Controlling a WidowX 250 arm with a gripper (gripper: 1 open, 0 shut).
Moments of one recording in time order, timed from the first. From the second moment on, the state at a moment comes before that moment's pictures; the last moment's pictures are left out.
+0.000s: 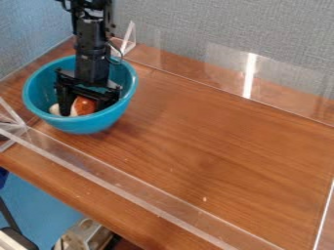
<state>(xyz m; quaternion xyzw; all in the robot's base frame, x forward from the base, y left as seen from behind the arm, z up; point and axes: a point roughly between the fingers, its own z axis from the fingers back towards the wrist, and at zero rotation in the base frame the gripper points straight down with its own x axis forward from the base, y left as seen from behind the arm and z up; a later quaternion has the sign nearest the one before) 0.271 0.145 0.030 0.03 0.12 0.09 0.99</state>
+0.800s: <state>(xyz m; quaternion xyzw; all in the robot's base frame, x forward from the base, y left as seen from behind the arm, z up) 0.264 0.139 0.050 0.02 0.11 0.08 0.99</state>
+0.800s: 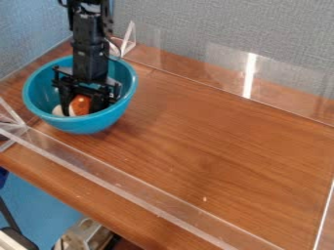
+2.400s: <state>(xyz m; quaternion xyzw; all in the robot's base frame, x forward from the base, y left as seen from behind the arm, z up) 0.252 0.112 0.146 0.05 0.05 0.07 0.99</state>
